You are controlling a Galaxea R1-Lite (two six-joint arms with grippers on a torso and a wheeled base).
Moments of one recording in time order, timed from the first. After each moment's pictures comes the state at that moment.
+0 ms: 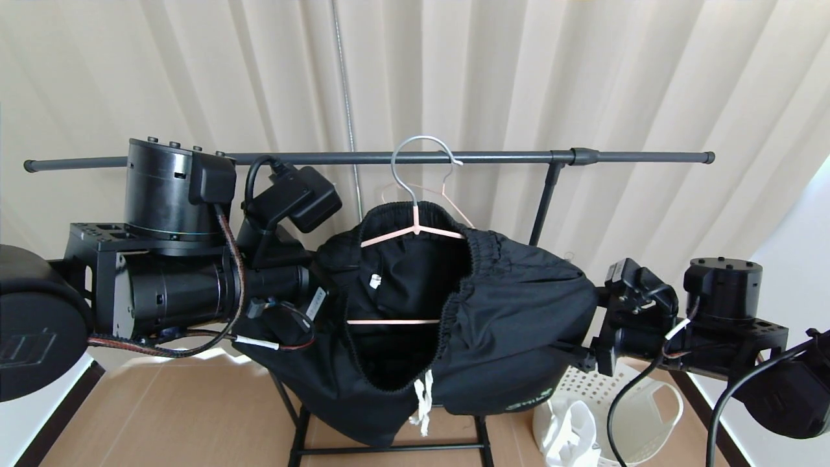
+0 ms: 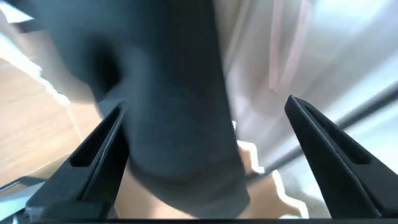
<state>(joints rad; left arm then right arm) -0.53 1.58 -0.96 -0.19 -0.10 0.37 0.17 1.89 -0.52 -0.97 0.67 -0.36</state>
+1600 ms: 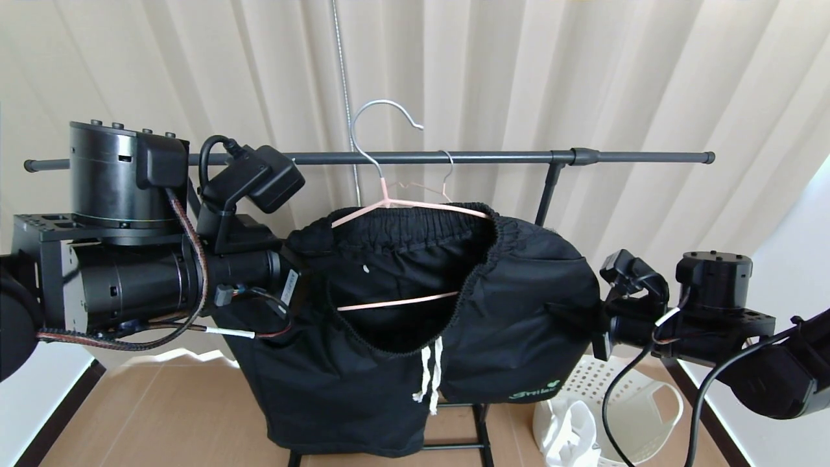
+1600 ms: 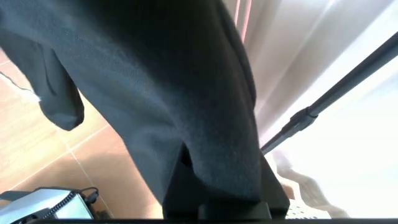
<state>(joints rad) -0.48 1.52 -0.95 -0.18 -0.10 0.29 0.12 1.94 -0.59 -0.94 0.62 -0.35</state>
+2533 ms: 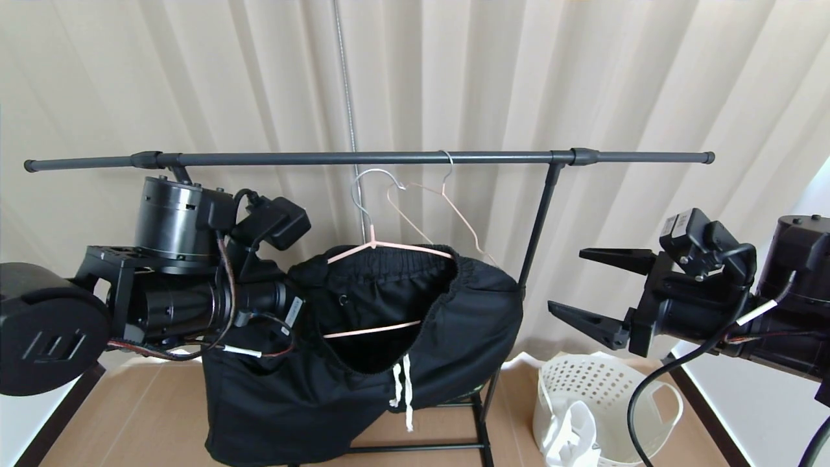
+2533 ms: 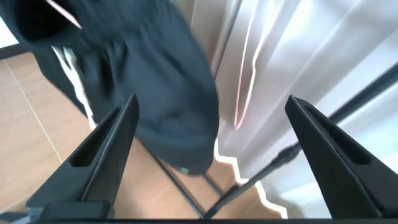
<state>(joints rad) -0.42 1.63 -0.89 -0.18 -0.03 0.27 0.25 1.57 -0.54 -0.80 0.52 -0.28</state>
